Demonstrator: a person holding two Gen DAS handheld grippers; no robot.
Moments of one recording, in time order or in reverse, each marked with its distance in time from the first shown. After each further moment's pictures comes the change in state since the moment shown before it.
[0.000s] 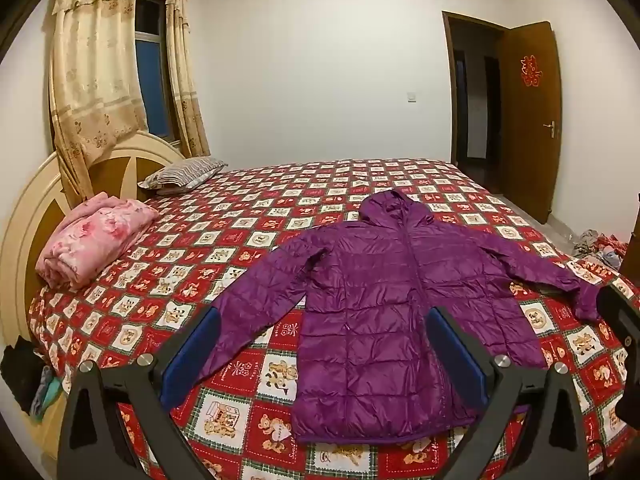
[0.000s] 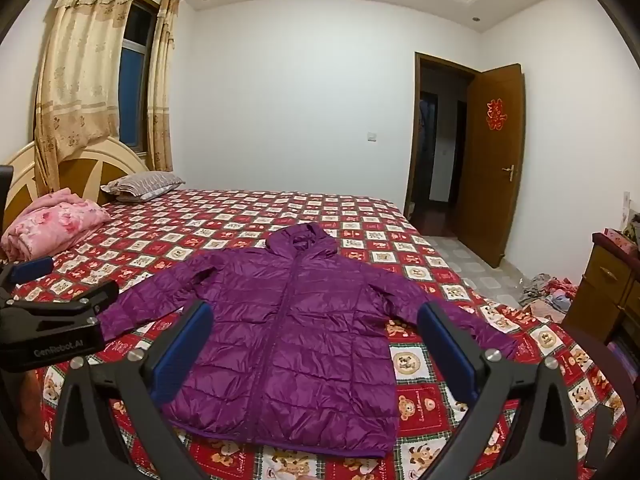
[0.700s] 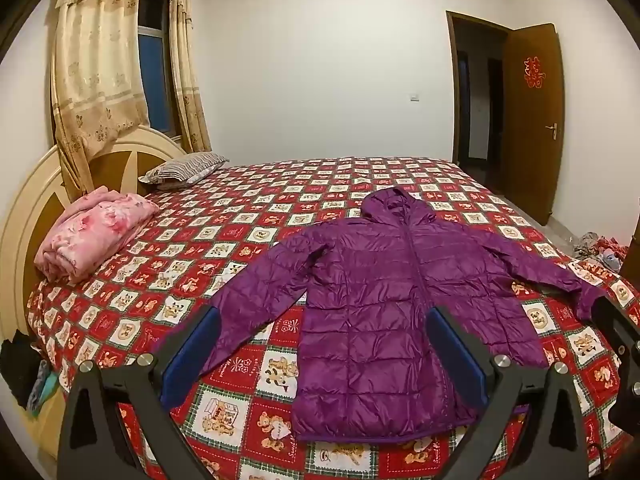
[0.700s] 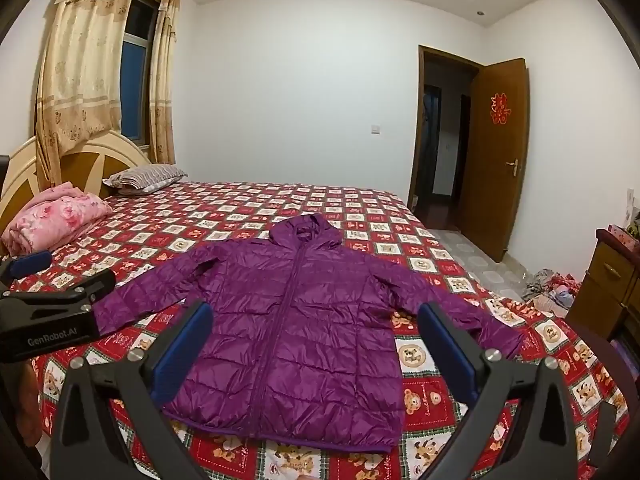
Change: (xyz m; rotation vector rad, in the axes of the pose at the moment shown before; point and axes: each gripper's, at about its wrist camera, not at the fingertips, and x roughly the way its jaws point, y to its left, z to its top) left arm 0.003 0.005 -0.005 -0.021 -0.013 -0.019; right arm 0.010 0.002 -0.011 -0.005 0.009 0.002
